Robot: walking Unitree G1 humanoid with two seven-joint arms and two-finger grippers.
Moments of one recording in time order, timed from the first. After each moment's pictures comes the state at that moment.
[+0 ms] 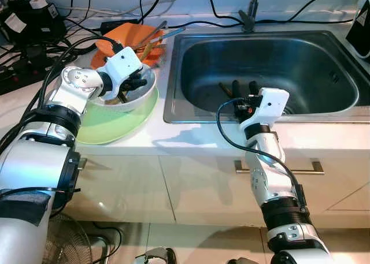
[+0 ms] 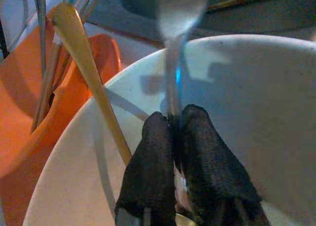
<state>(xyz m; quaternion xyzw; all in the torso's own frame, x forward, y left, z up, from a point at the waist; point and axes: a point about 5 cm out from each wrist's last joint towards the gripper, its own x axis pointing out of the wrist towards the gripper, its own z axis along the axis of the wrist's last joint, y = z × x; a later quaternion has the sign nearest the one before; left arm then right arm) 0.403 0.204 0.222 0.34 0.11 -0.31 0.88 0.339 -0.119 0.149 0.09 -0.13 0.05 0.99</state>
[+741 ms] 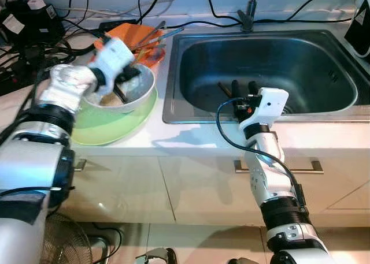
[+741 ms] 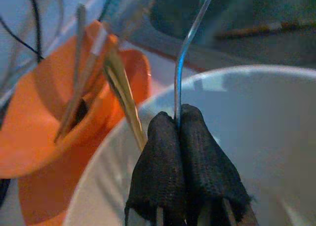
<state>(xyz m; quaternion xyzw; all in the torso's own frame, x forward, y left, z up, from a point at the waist) 0.403 0.217 0.236 0.29 0.06 -0.28 0.91 0.339 -0.117 0.149 0.09 -0.13 0.05 0.99</state>
